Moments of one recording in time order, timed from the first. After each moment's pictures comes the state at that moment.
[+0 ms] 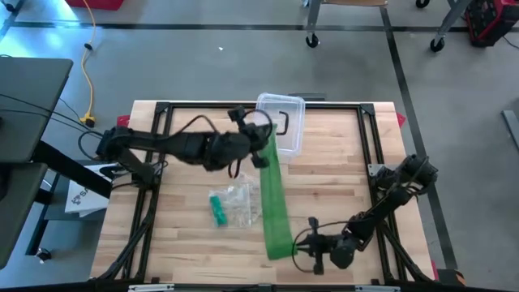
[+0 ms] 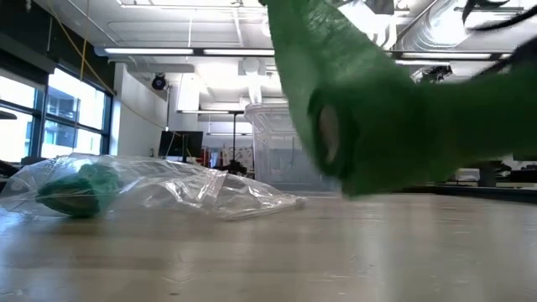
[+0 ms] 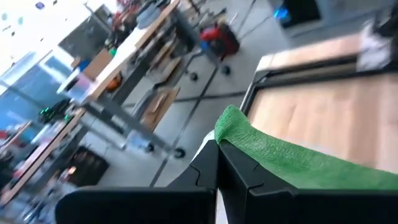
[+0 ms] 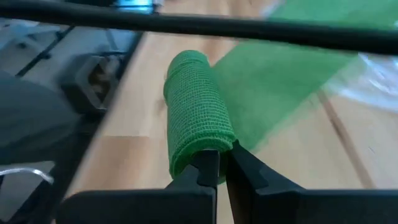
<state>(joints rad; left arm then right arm) -0.14 1.63 1.66 -0.43 -0.90 0.33 0.86 1.82 0.73 0.49 0.66 0.48</state>
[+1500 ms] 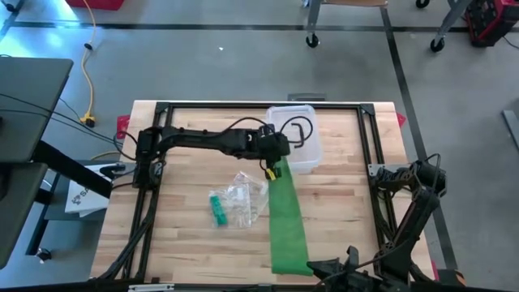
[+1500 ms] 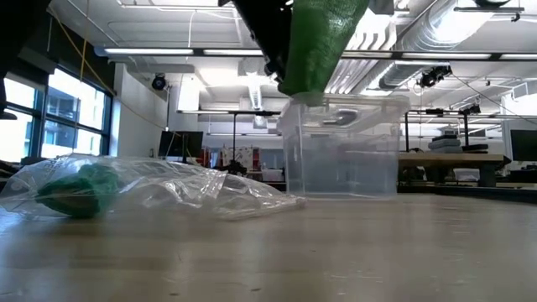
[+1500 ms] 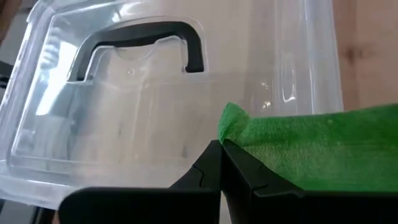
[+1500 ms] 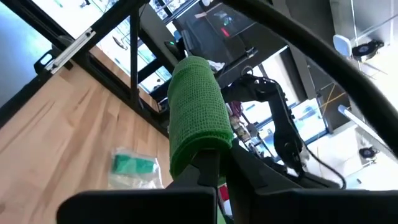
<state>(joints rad) 0.05 1.99 1.72 -0.69 -0.30 0.09 1.10 1.82 1.39 0.36 1.41 -0.85</state>
